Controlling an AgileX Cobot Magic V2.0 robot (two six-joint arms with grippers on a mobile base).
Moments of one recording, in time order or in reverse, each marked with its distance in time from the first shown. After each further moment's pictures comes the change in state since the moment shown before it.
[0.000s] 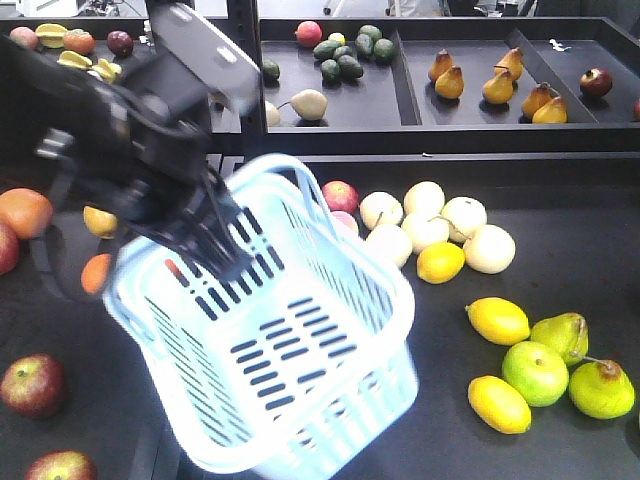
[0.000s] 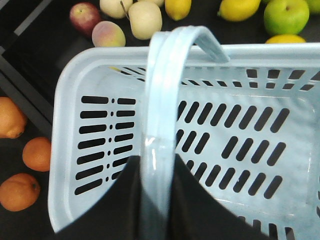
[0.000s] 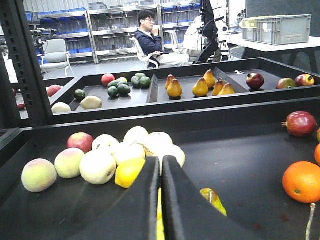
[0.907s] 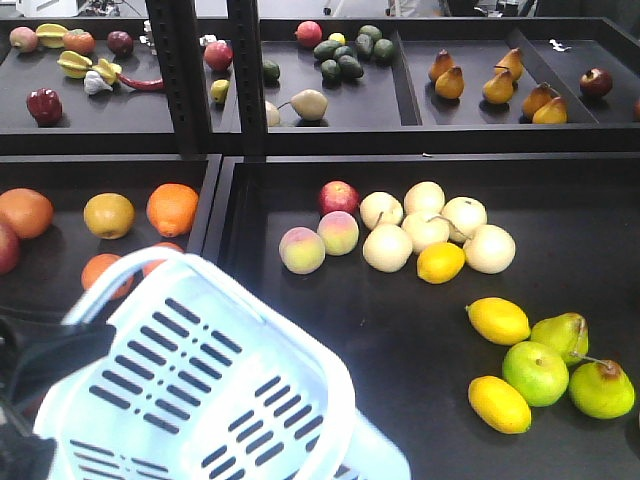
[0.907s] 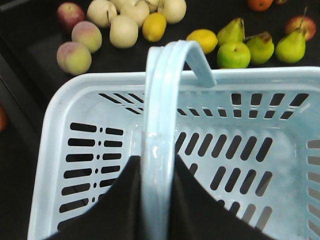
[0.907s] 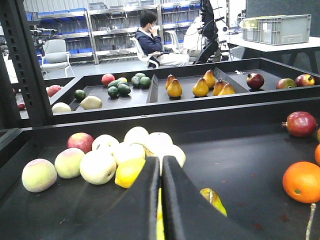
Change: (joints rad) left arm 0.000 -0.598 0.614 -0.116 -0.275 -0.200; right arm 0.000 0.000 0.000 0.000 0.000 0.000
